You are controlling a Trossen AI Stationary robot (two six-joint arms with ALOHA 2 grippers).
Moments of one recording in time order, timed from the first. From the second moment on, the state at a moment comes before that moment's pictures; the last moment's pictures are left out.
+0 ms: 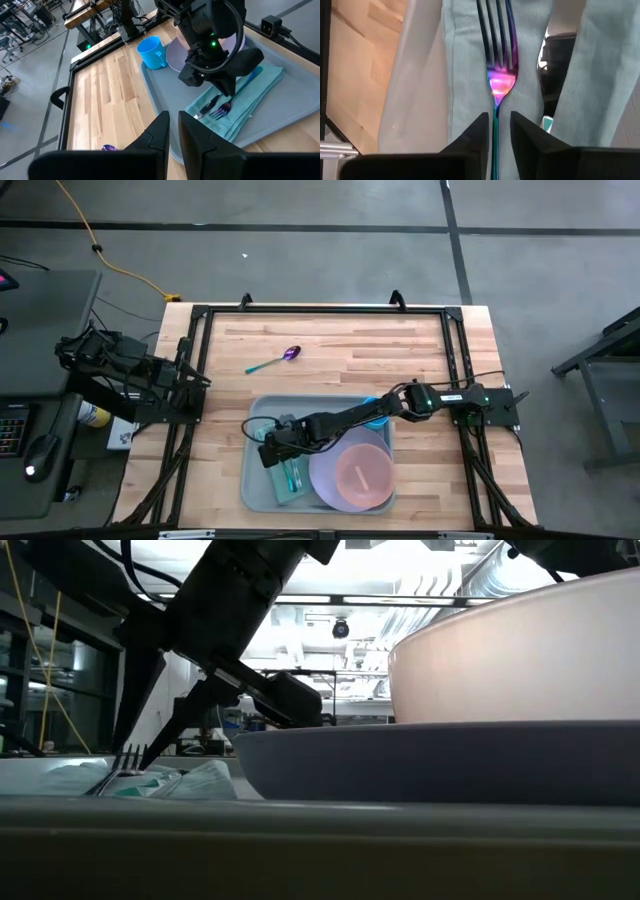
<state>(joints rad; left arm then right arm) -0.30 0.32 0.91 -1.02 -0.17 0.37 0.27 2.53 2.24 -0.72 0.04 1.42</state>
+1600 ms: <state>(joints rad) -0.30 0.32 0.80 -0.88 -0.49 0.24 0.15 1.88 2.24 -1.58 0.64 0.95</state>
